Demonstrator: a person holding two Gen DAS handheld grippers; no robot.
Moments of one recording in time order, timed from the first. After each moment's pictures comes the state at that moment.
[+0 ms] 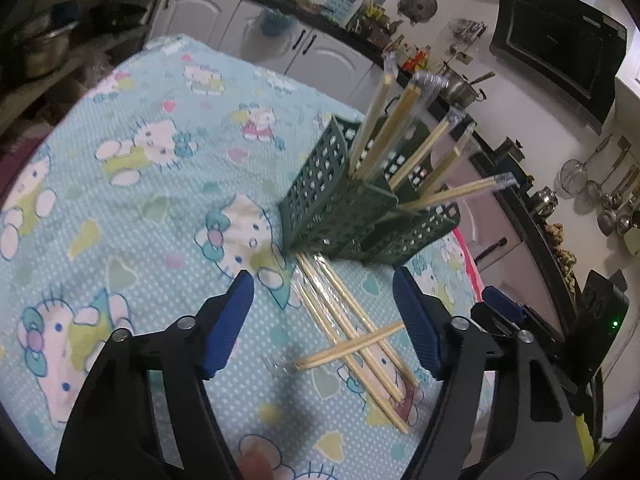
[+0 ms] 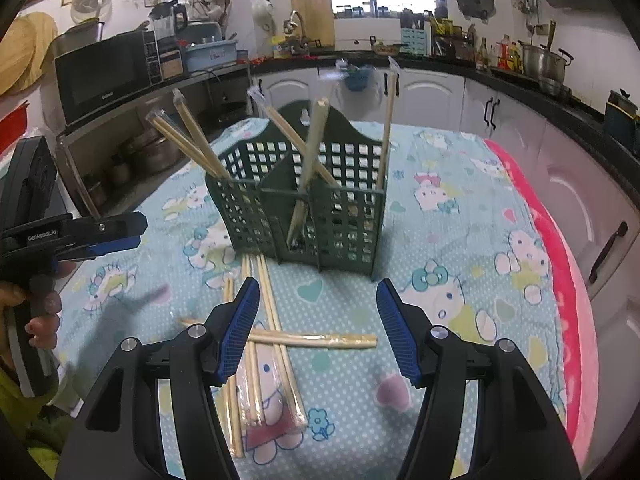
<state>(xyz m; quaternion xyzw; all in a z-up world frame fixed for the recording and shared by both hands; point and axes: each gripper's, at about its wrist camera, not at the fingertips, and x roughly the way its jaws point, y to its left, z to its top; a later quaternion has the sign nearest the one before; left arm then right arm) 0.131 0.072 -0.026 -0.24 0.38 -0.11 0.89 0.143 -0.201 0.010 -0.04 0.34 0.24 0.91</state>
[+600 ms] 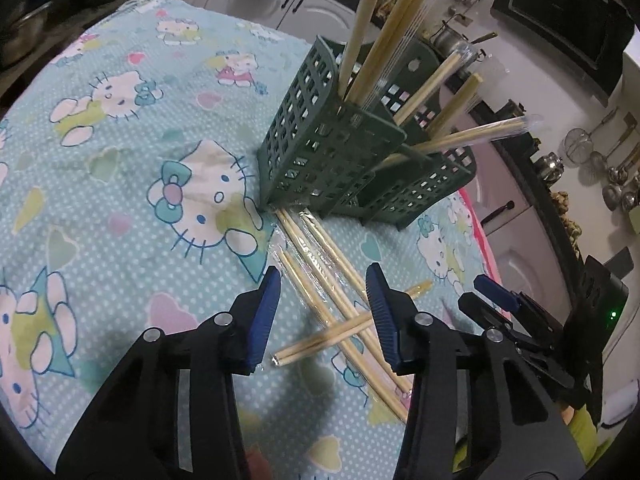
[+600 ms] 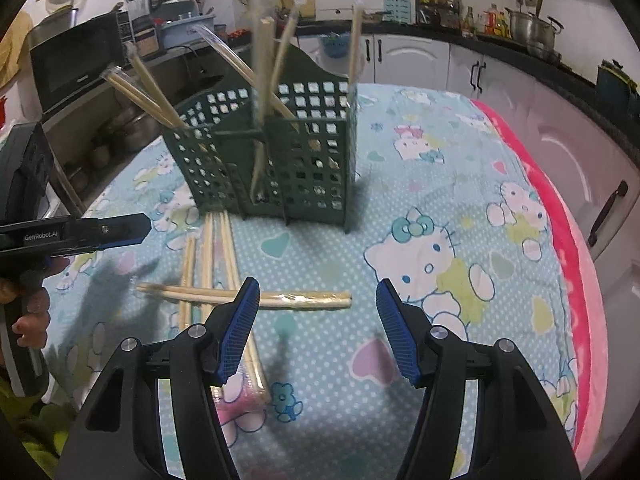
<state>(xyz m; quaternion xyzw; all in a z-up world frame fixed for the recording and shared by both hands) 0.156 0.042 -0.061 -0.23 0.44 -0.14 0.86 0.158 -0.217 -0.031 -0.04 0.39 0.21 0.89</state>
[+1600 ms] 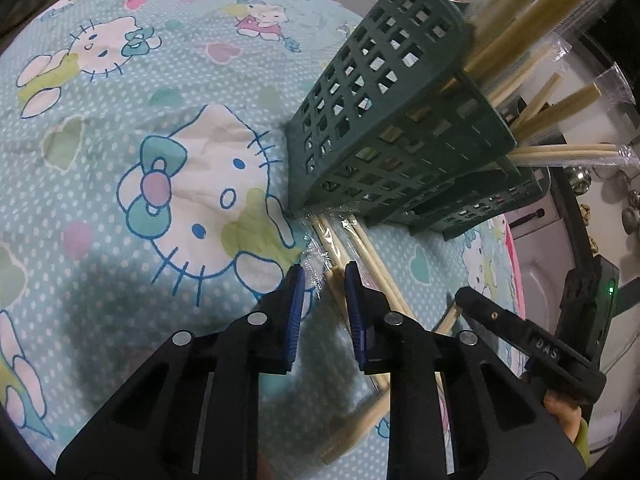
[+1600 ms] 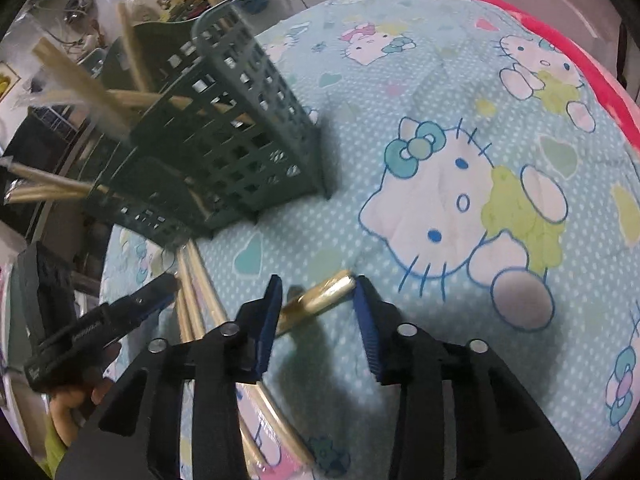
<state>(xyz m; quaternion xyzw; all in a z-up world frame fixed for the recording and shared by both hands) 0.213 0.048 -0.104 -0.25 0.49 -0.12 0.82 0.224 -0.226 -0.079 0.17 0.52 0.16 0.82</state>
